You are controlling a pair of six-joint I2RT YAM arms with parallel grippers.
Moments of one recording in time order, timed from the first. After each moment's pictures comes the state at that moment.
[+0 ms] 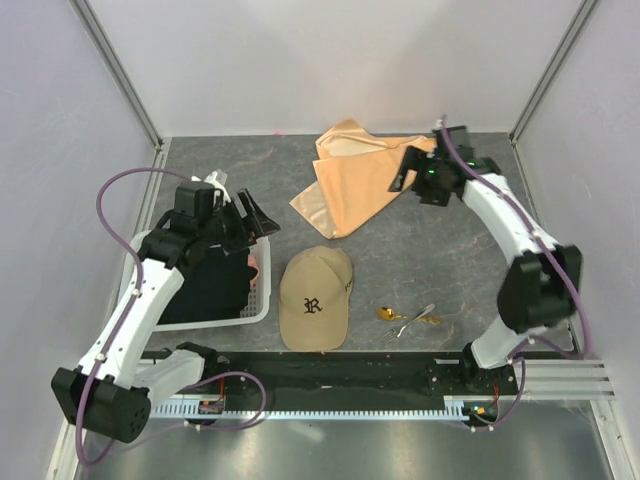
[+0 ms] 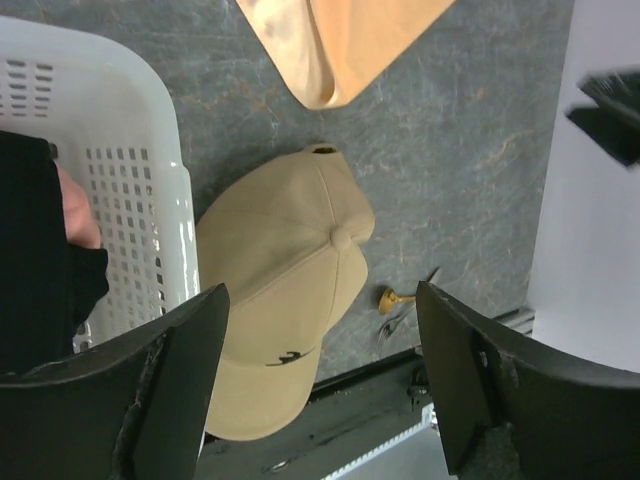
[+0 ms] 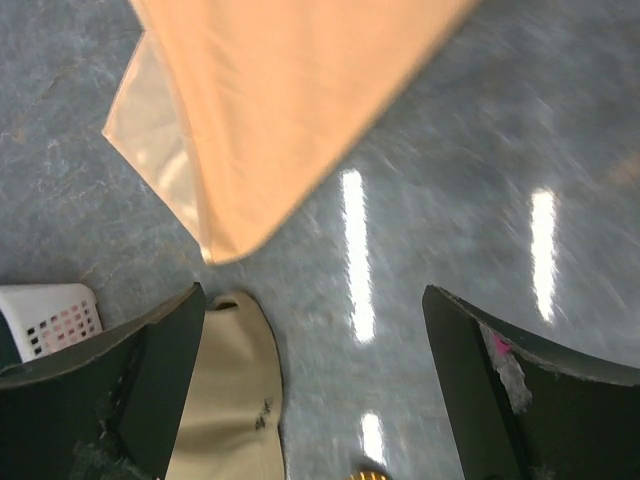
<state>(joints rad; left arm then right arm) -0.26 1.05 1.04 -0.67 0.27 -0.70 0.17 1.60 1.41 -0.65 -0.17 0.51</state>
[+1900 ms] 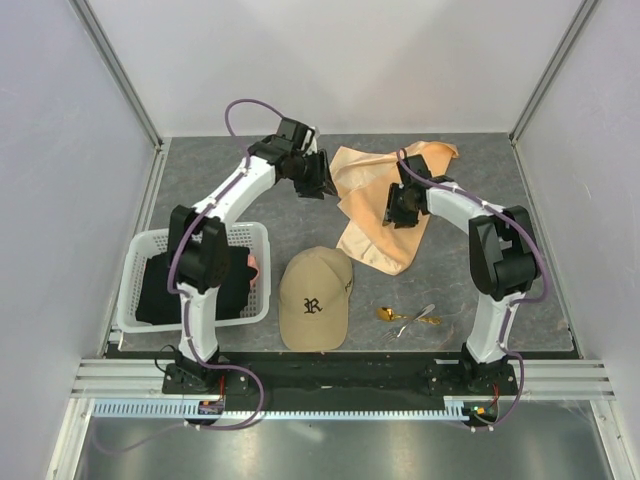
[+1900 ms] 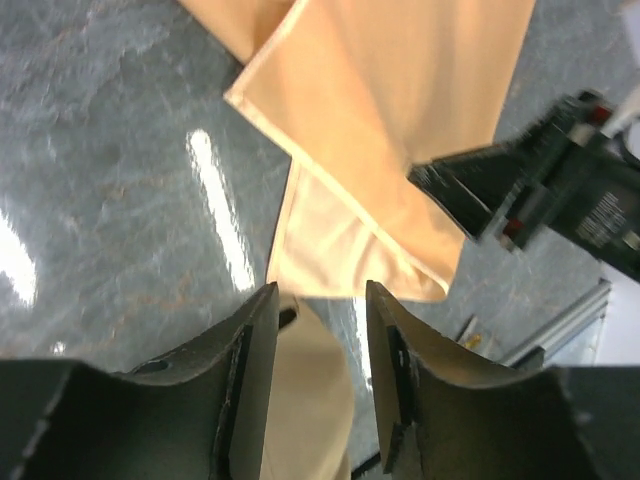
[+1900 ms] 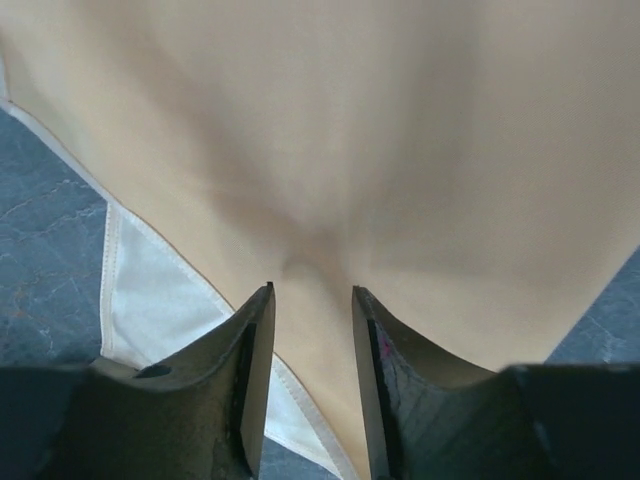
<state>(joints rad) -0.43 2.03 1.82 -0.69 0.34 -0.51 0.29 1.93 1.33 -0.46 -0.05 0.51</state>
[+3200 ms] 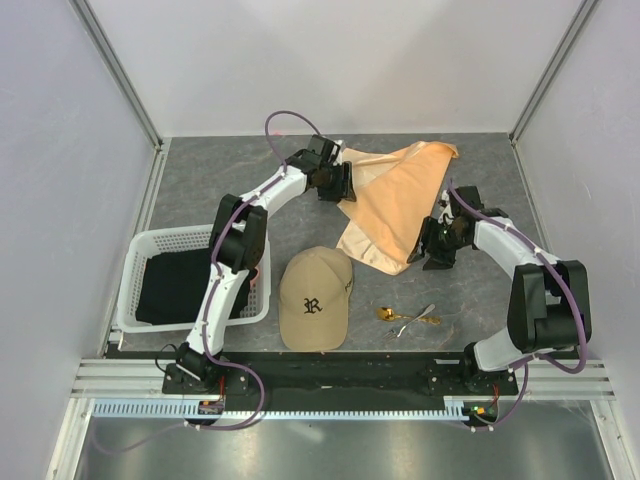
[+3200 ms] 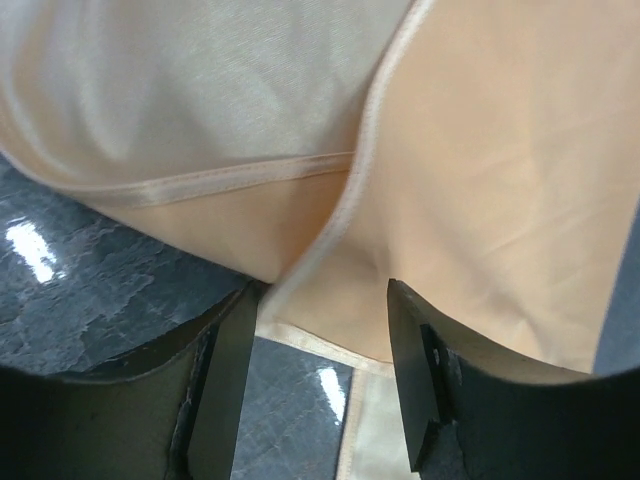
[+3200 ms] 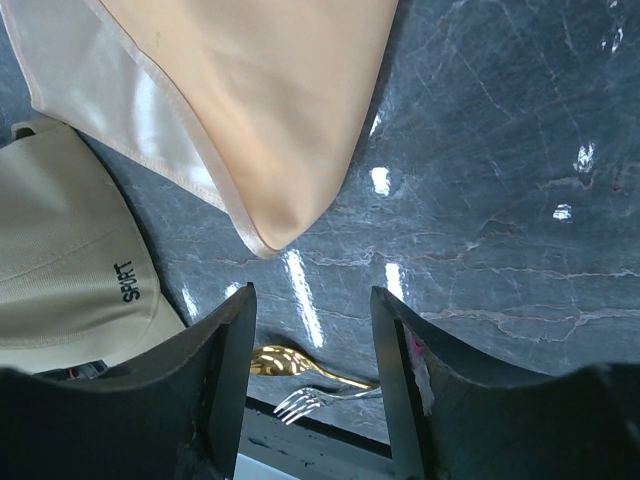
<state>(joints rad) -0.49 2.48 2.12 -0.51 0.29 -0.40 0.07 1.52 0.94 -0.65 -0.36 0.41</state>
